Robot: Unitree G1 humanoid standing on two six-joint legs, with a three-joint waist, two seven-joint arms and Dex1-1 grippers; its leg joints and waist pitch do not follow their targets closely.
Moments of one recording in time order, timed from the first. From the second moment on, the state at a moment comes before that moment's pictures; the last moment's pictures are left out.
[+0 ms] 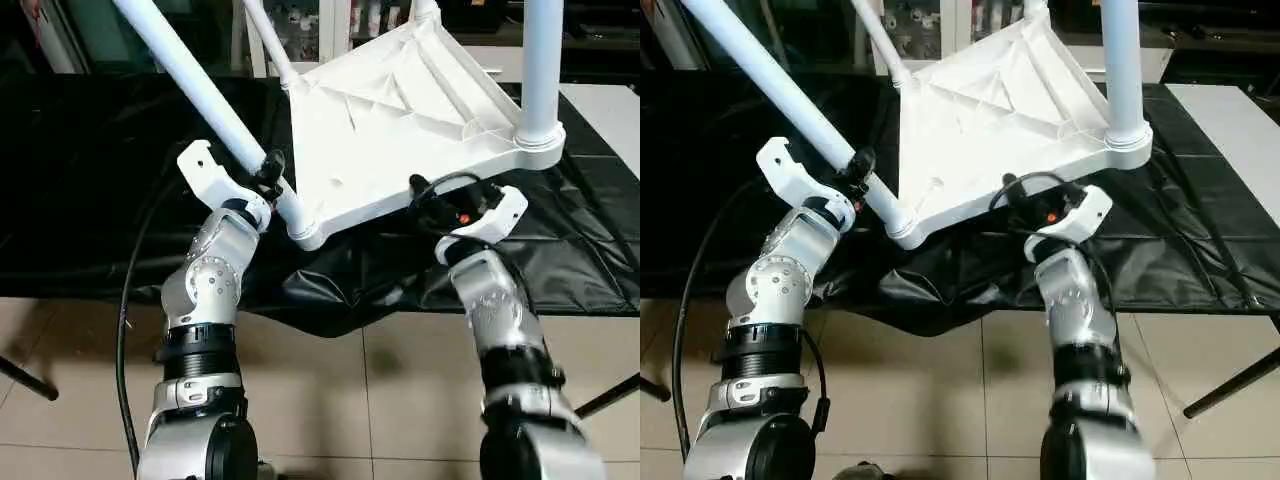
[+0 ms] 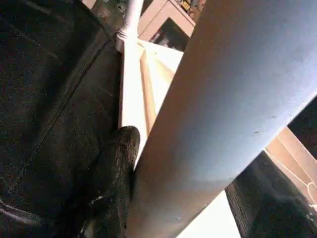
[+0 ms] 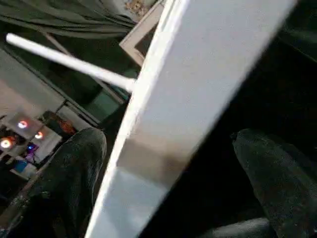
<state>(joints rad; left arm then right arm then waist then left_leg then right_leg) -0.68 -0.12 0.38 0.26 -0.51 0.47 0.03 -0.67 -0.04 -0.38 0.69 0.61 0.14 0.29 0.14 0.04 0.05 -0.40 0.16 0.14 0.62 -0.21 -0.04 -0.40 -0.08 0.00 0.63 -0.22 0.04</state>
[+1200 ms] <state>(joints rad) -0.69 -0.12 0.37 0.30 -0.52 0.48 0.05 -0.83 -0.13 -0.46 0.97 0.60 0.00 0.41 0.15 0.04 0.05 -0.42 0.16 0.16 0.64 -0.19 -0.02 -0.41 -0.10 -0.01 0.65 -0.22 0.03</state>
